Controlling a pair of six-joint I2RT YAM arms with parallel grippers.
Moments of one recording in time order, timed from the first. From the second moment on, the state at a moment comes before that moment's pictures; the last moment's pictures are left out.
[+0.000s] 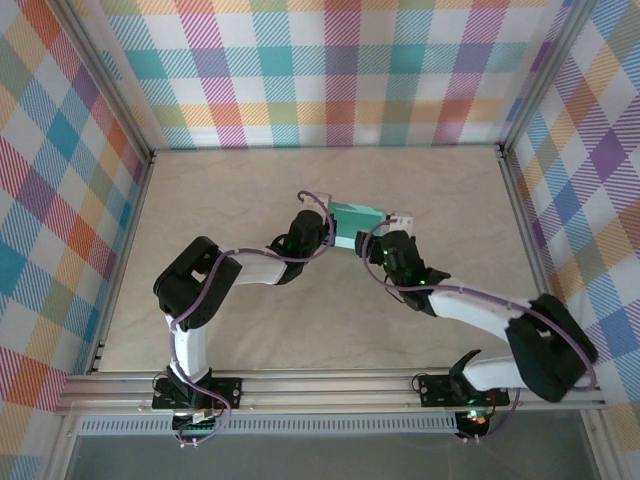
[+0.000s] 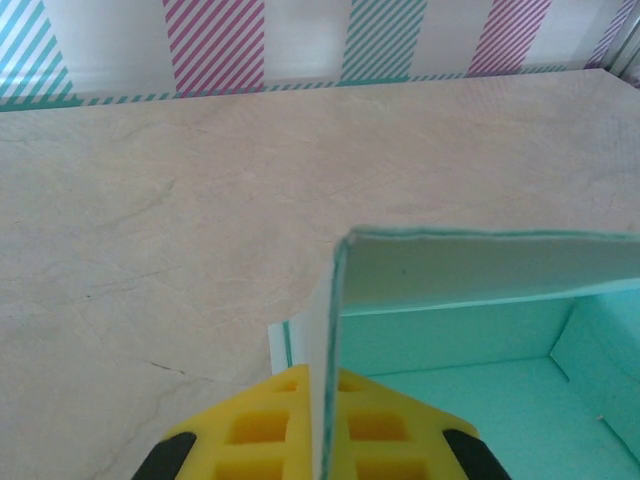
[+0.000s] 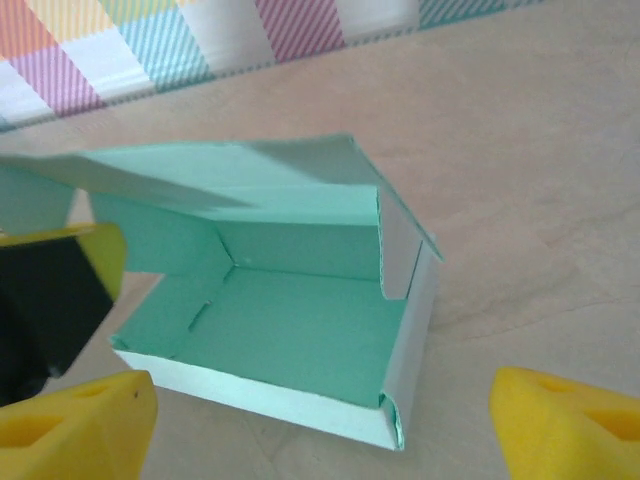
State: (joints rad) left arm -0.70 1.91 0.99 0.57 -0.30 -0.24; right arm 0.68 1.28 0.58 0.25 0.40 0.50
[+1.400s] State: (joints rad) left arm -0.75 1.83 0.82 0.48 -0.33 -0.31; right arm 0.41 1.63 1.00 -0.25 -0.05 0.72
